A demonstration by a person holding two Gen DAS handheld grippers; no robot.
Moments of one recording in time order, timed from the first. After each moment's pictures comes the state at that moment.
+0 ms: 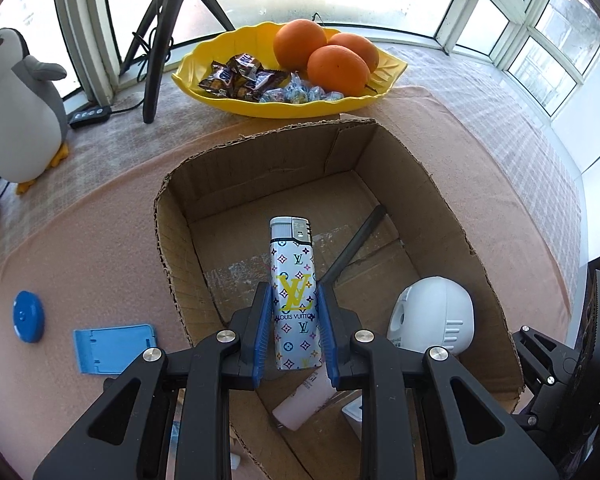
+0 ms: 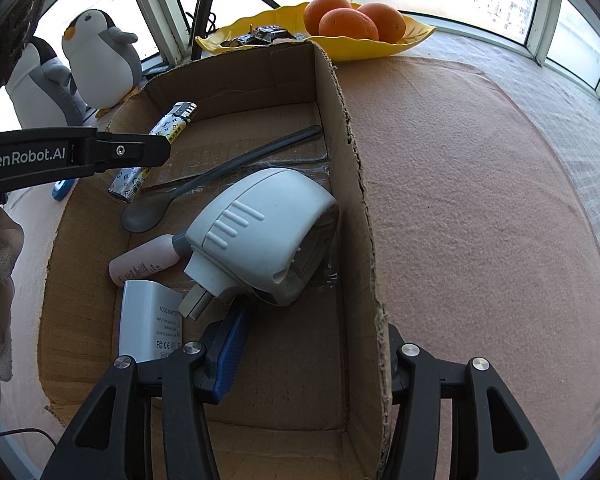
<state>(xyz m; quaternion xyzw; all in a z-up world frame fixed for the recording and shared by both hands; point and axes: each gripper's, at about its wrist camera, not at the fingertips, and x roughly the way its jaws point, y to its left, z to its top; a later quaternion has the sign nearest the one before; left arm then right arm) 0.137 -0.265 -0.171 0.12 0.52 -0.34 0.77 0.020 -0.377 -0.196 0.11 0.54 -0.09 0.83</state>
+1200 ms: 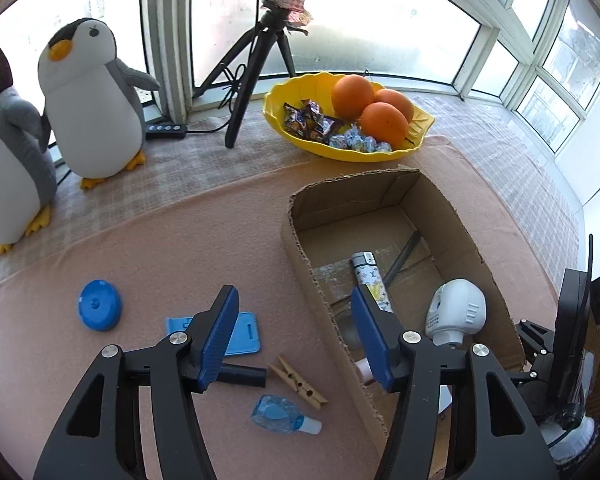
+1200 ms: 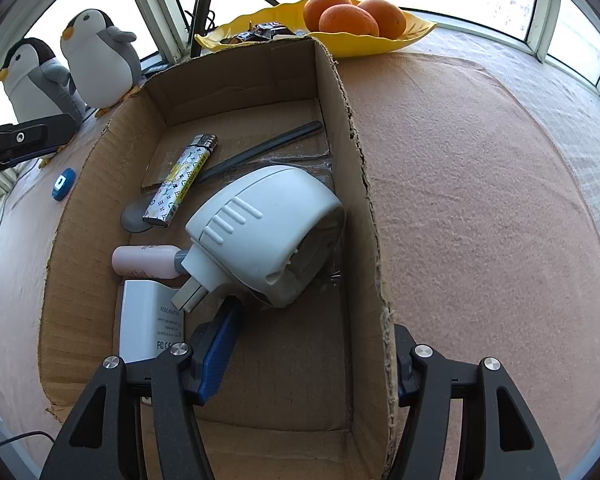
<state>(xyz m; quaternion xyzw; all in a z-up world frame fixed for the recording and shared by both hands) 0.158 -0.170 -0.133 0.07 0.48 -0.31 0.82 0.020 -0.376 -0.200 0.12 0.54 -0.09 0.83</state>
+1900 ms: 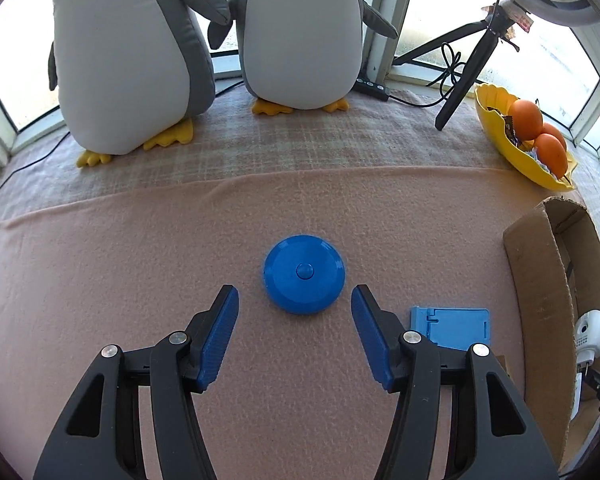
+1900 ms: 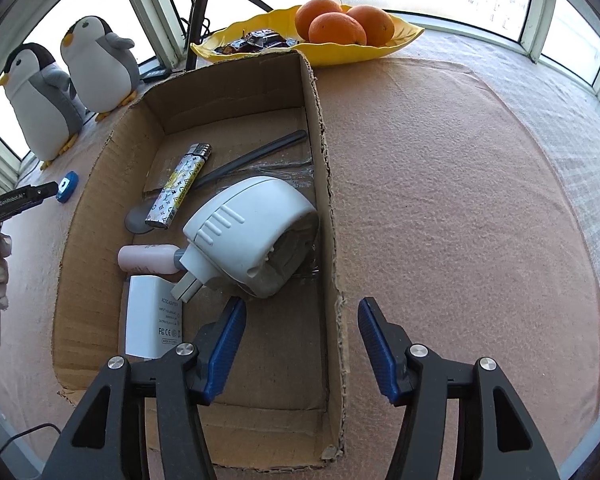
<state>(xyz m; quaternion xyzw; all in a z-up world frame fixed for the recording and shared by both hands) 0.230 -0.056 -0.196 0.03 0.52 -0.15 0.84 0.009 -0.388 -0.182 0.12 0.54 -0.10 0.83</state>
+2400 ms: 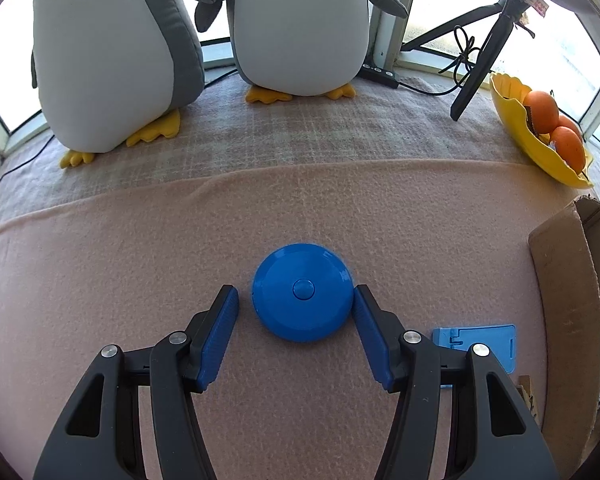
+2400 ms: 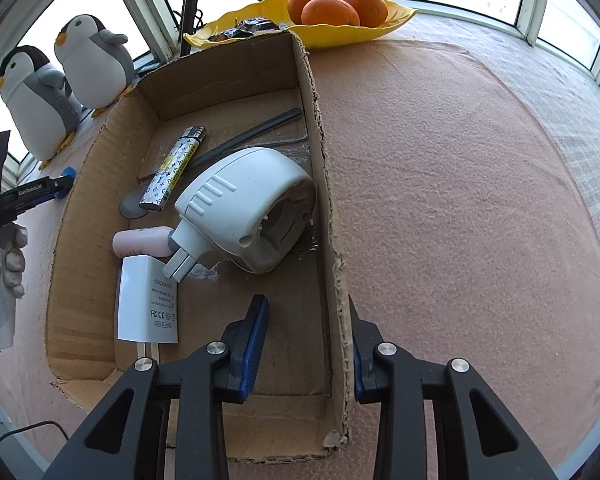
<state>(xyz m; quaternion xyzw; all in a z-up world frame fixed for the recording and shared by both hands) 0.245 -0.067 -0.220 0.05 0.52 -0.14 0.84 0.004 -0.386 -0.193 0.13 0.55 -0.10 0.82</state>
